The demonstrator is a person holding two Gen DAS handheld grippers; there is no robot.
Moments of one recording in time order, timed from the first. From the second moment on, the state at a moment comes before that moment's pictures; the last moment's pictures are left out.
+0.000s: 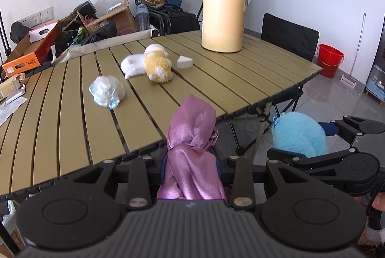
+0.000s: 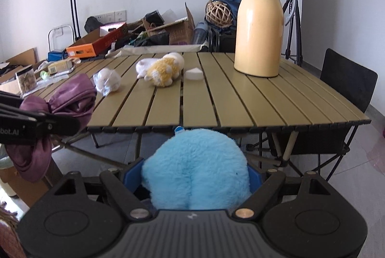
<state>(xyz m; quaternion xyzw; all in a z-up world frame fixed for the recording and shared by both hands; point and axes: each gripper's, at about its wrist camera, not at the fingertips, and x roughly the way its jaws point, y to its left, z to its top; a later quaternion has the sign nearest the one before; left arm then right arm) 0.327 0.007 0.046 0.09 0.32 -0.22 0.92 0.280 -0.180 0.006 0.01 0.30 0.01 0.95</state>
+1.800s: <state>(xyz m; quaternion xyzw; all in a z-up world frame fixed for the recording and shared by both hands) 0.247 0.012 -0.044 -0.01 0.47 -0.04 0.88 0.226 -0.191 -0.113 0.01 0.46 0.15 0.87</state>
